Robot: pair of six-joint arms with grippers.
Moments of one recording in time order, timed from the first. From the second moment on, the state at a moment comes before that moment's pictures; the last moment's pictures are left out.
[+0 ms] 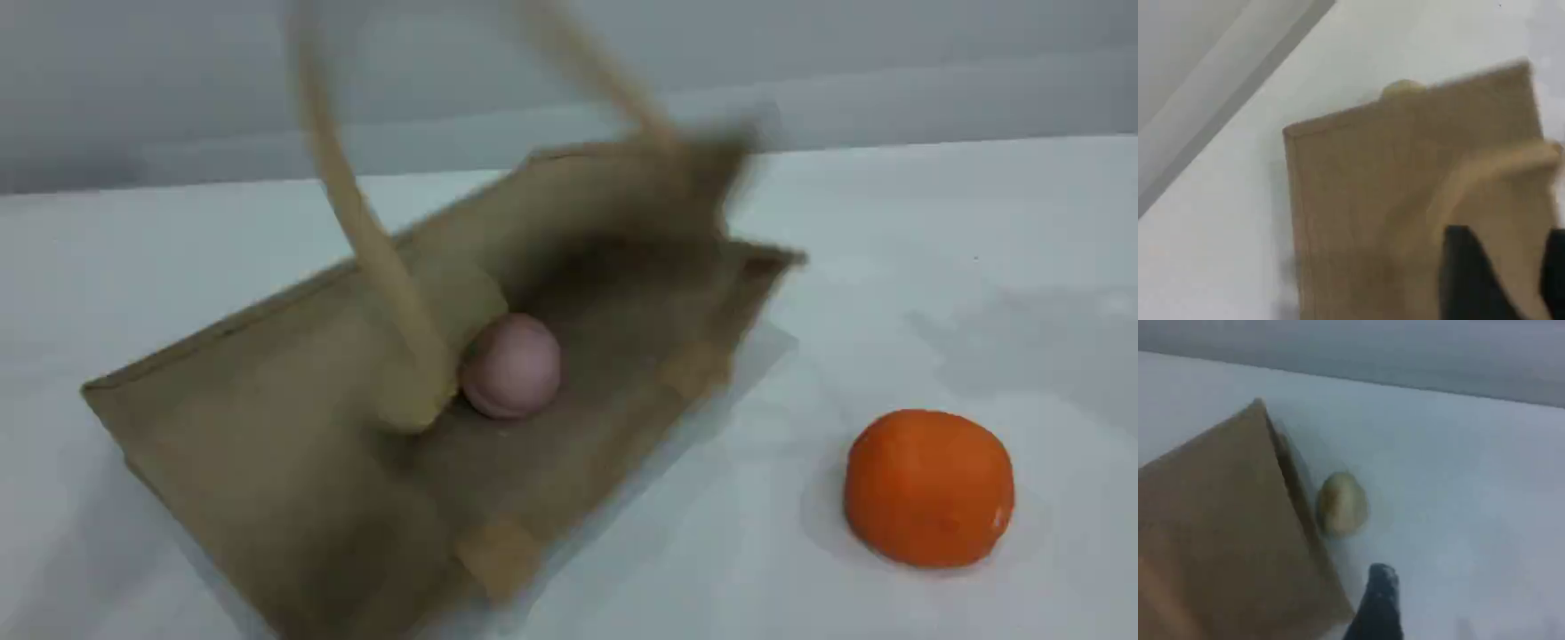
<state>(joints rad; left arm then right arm) -0.23 1.84 -1.97 -0.45 1.22 0.75 -0.09 1.60 -1.24 0.67 0.63 -0.64</state>
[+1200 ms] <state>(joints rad) -0.23 1.14 -1.72 -0.13 1.22 0.20 -0.09 0.91 -1.62 0.55 1.22 -0.29</state>
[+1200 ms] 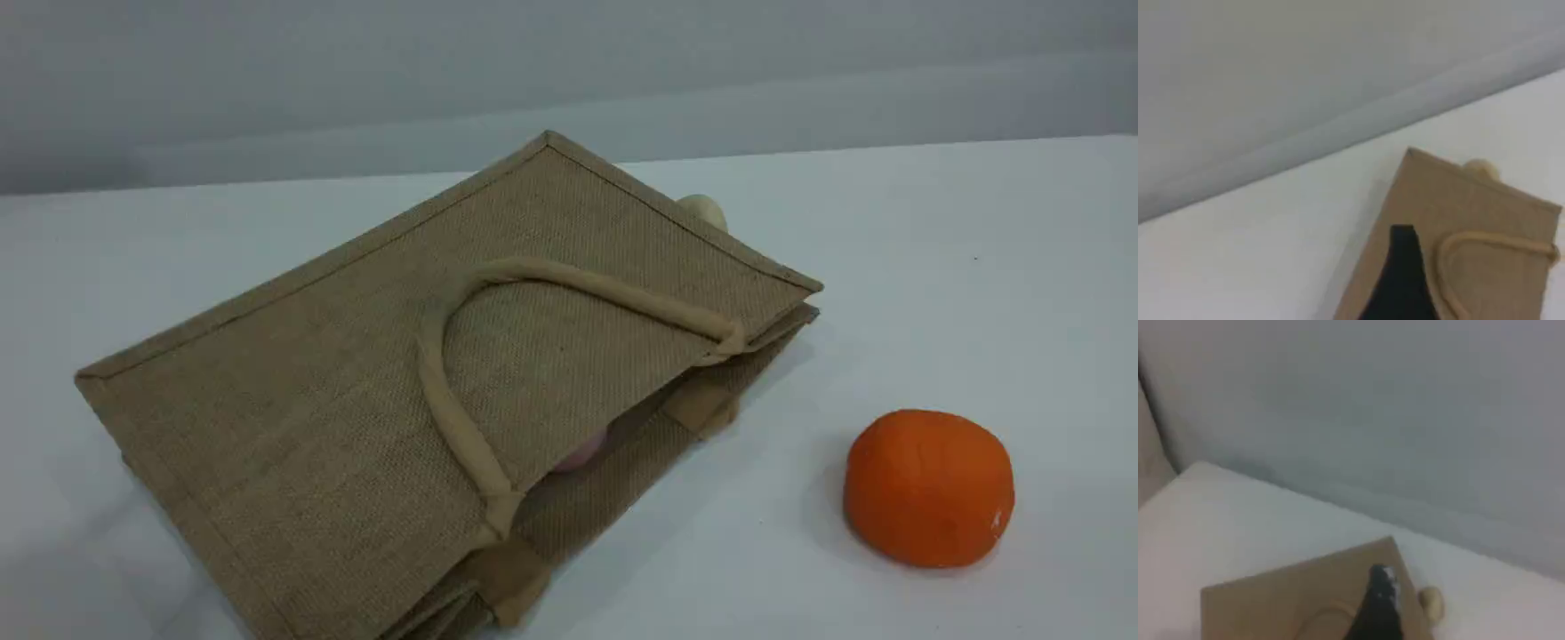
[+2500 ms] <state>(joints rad) -0.23 0.09 -0.53 -0.10 1.01 0.12 -0.09 0.05 -0.53 0.22 1.09 -0.29</state>
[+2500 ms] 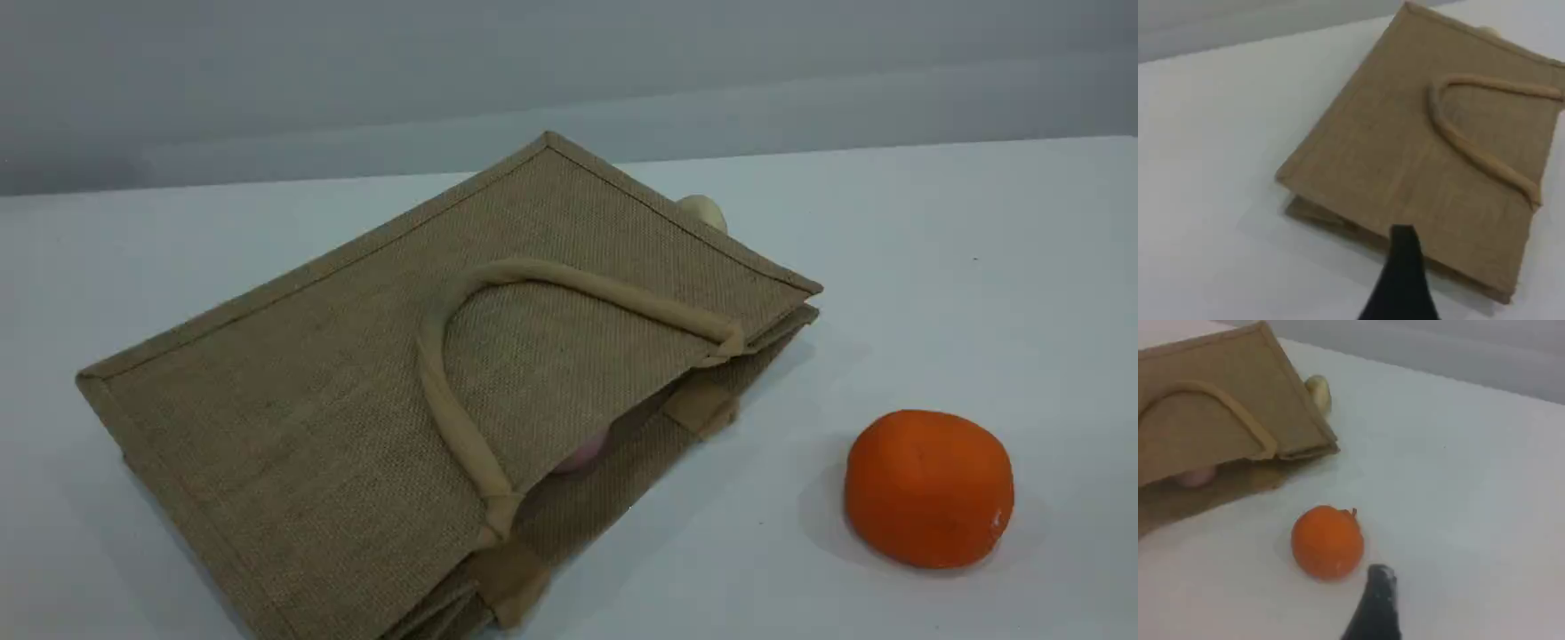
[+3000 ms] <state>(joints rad) -0.23 0.09 -0.53 -0.08 1.13 0.07 -0.09 0.05 -0.51 0.24 1.09 -0.29</state>
